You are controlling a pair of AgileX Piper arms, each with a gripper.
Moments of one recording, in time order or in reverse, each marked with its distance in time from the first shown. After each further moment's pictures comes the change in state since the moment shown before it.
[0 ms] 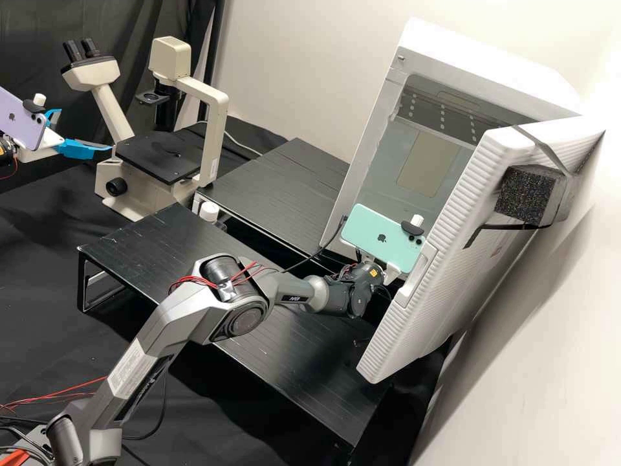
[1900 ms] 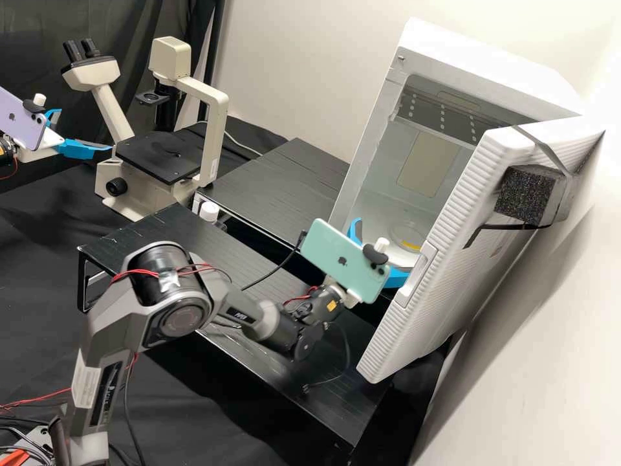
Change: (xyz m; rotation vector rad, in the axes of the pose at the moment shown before) left arm 0.000 0.000 0.000 0.000 0.000 0.000; right arm -0.106 0.003 -0.010 0.078 0.130 0.161
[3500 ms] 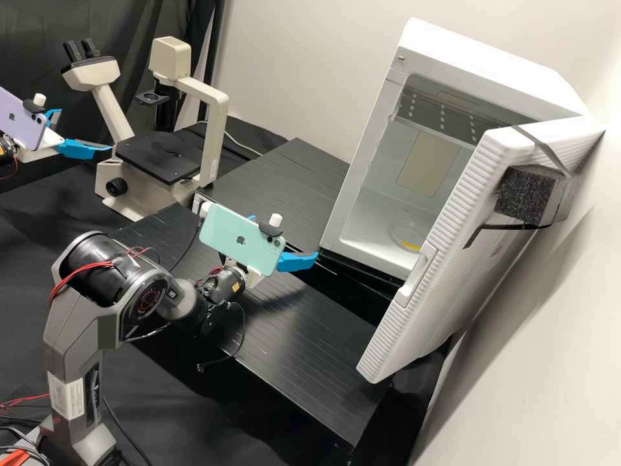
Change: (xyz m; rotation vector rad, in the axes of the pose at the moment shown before) left arm 0.000 0.000 0.000 0.000 0.000 0.000; right arm -0.085 -0.142 -0.087 -0.022 -0.016 -0.252
